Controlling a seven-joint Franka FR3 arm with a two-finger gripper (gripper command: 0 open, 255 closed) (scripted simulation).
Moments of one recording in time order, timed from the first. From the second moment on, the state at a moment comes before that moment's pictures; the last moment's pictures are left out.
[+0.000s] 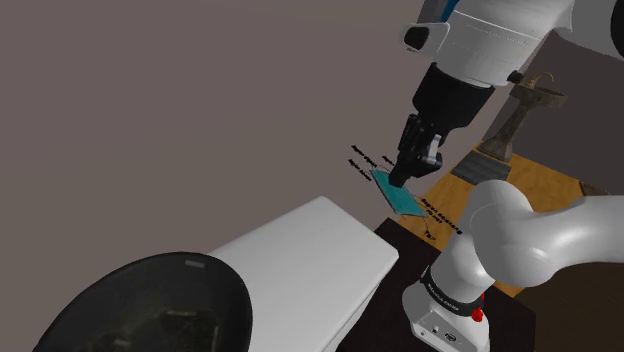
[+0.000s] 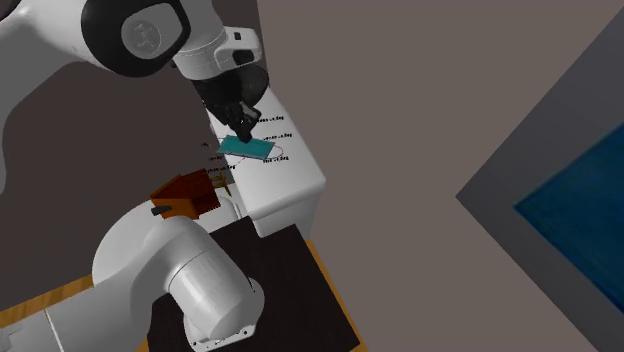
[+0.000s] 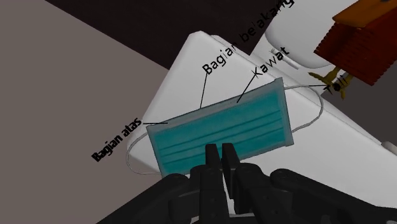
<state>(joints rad) 0.31 -1.06 0.36 -2.47 0.21 1.52 -0.02</state>
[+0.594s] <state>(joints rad) 0.23 -0.78 0.56 -2.24 0.27 1.61 0.13</state>
